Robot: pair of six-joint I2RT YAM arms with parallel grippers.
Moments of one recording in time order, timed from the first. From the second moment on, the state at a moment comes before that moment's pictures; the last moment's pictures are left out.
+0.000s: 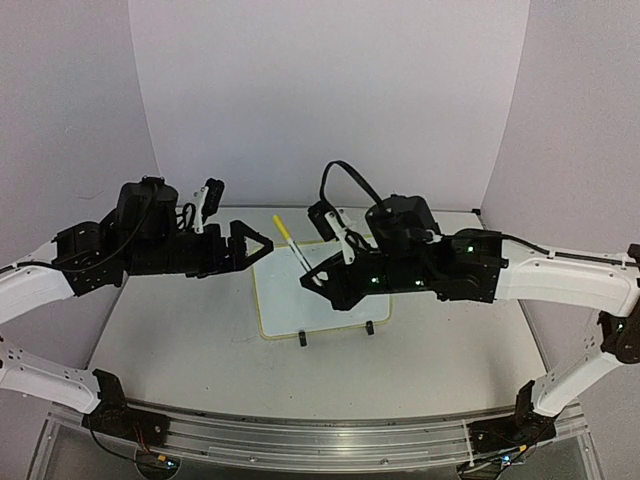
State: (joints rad) left arm -0.97 1.05 1.05 -0.43 -0.04 -0.75; right arm 1.16 1.50 1.30 -0.30 0.03 0.34
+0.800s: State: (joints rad) left arm -0.94 1.13 1.11 -0.46 0.36 -0.68; right arm 1.16 1.46 1.30 -0.49 -0.32 0.21
